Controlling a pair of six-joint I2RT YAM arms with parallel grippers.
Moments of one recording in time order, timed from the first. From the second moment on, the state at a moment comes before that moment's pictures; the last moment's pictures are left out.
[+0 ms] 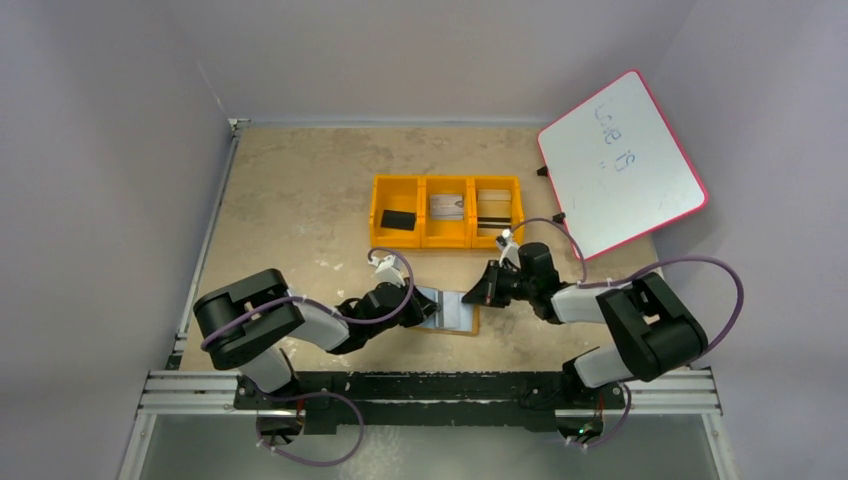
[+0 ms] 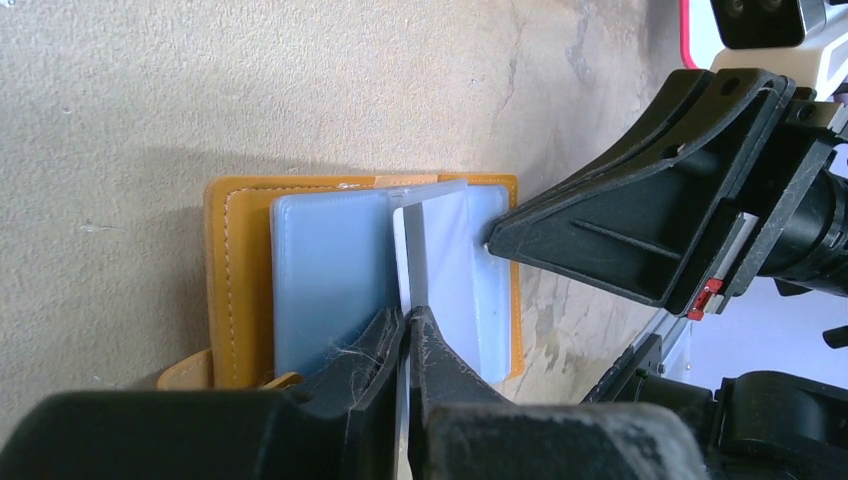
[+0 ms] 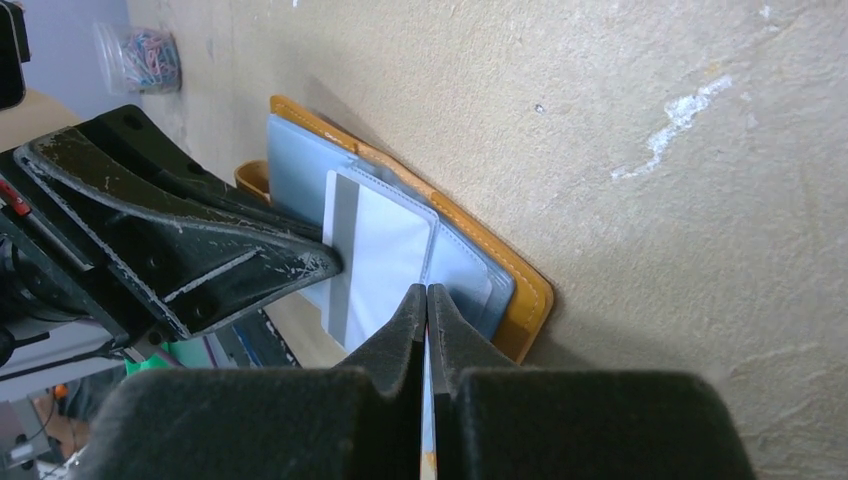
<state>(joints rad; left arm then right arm) -1.02 1.60 0.35 0.76 -0.19 -1.14 0.41 1.44 0.31 0.43 -0.57 0.70</state>
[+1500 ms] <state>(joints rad) -1.01 1.56 0.35 0.68 -0.16 -1.11 0.41 1.56 0.35 0.53 -0.66 0.69</state>
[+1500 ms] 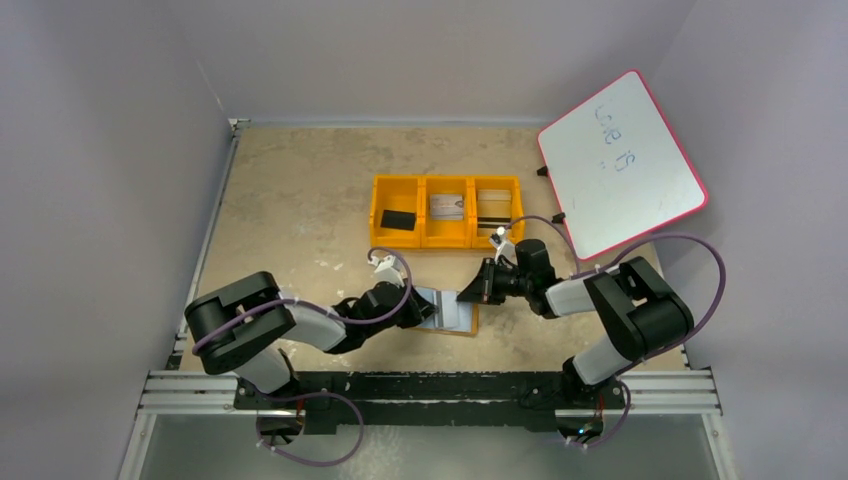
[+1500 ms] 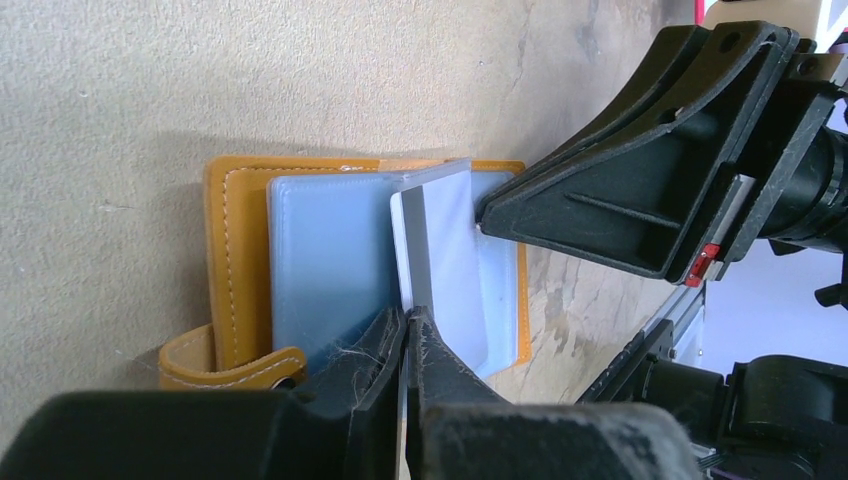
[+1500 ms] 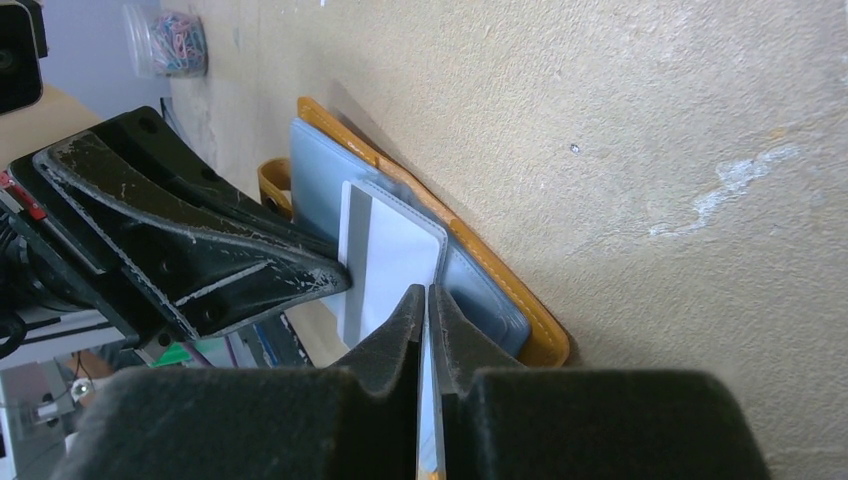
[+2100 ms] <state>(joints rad) -1.01 1.62 0.28 0.86 -0.16 -1.17 0.43 1.61 0.34 0.66 -0.72 0.74</state>
